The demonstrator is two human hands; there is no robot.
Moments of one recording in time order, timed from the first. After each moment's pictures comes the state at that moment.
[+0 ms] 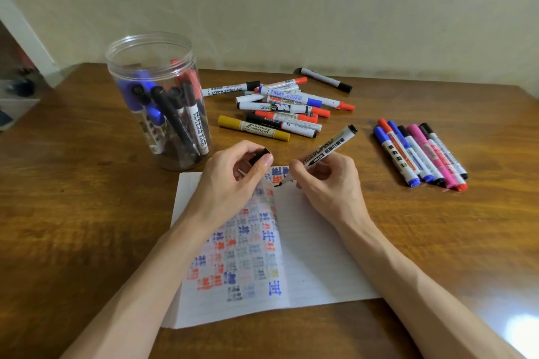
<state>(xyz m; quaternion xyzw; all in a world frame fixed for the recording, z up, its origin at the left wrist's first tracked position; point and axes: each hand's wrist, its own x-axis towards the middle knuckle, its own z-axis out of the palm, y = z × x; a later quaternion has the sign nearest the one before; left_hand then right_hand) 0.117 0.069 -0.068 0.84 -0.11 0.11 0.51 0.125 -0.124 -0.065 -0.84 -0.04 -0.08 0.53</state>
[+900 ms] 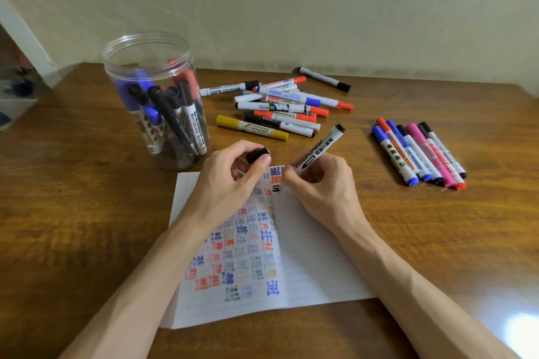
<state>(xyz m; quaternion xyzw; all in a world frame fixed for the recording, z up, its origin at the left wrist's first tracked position) 0.115 0.067 -0.064 0.85 -0.12 0.12 0.51 0.121 -0.120 -0.064 -0.85 -0.06 -0.09 0.52</state>
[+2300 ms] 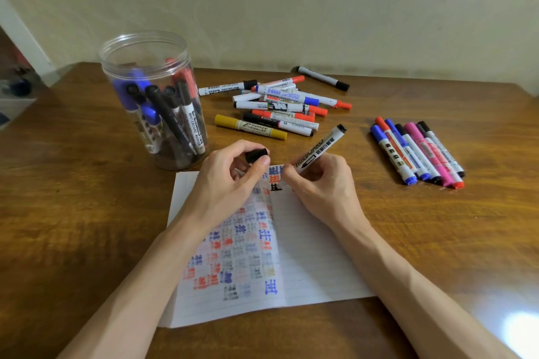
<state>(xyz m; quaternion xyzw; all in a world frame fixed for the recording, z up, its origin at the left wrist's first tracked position) 0.115 0.067 -0.065 0.85 -0.11 0.11 0.50 0.124 -0.122 -0.066 -0.86 -0.05 -0.08 0.51</state>
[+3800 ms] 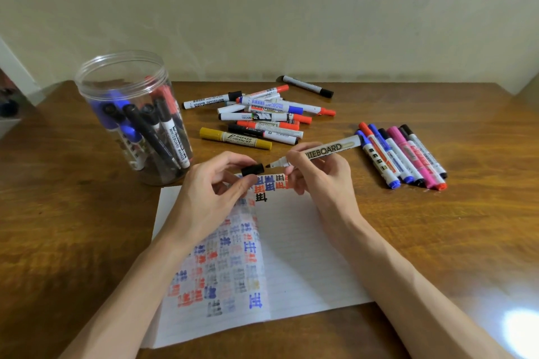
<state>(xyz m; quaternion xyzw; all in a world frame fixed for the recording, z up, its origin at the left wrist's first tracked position) 0.112 0.065 -0.059 0.84 -0.12 0.09 0.52 0.127 -0.136 -0.049 -0.69 -0.01 -0.03 0.73</state>
